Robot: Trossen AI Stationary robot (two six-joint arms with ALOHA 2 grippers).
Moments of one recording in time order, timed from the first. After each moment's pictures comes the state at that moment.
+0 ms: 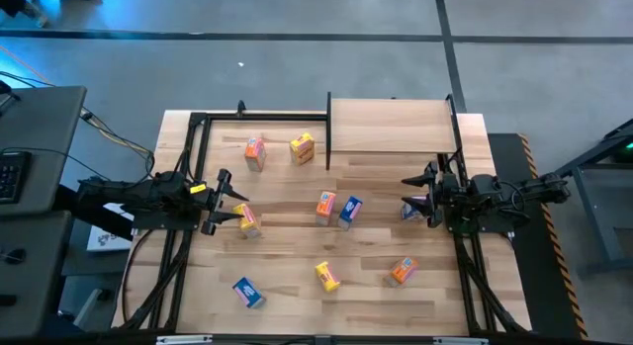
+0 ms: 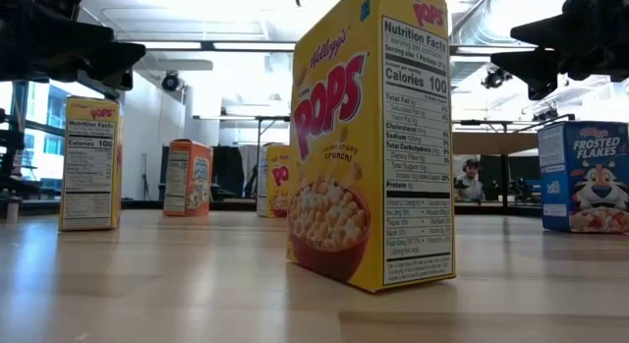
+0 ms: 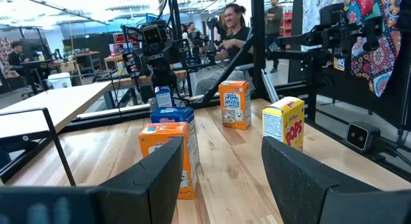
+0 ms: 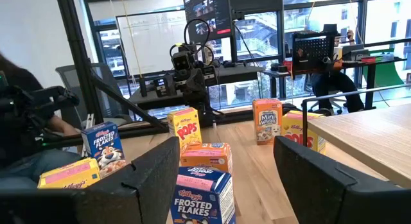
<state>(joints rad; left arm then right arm) -0.07 0.00 0.01 0.03 0.12 0.13 0.20 0.01 0.05 0.08 0.28 0.08</state>
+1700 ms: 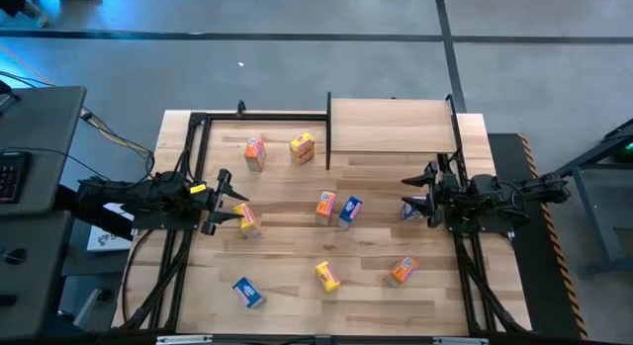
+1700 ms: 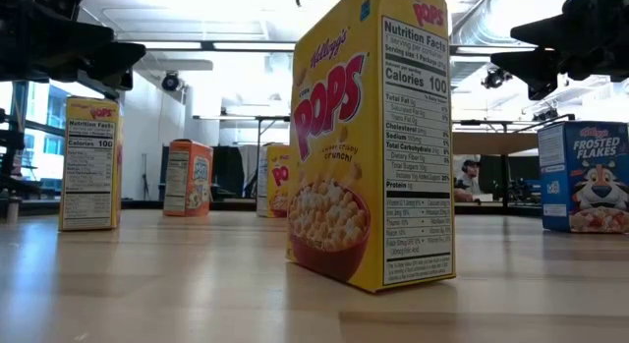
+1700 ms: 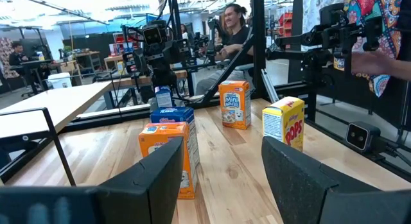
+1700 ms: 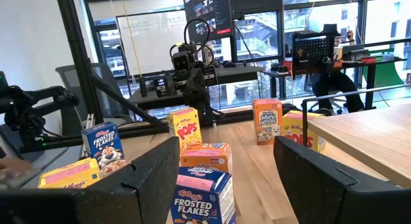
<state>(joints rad) -0.07 0.00 0.01 0.03 0.12 0.12 0.20 0.01 0.05 0.08 0.28 0.08</state>
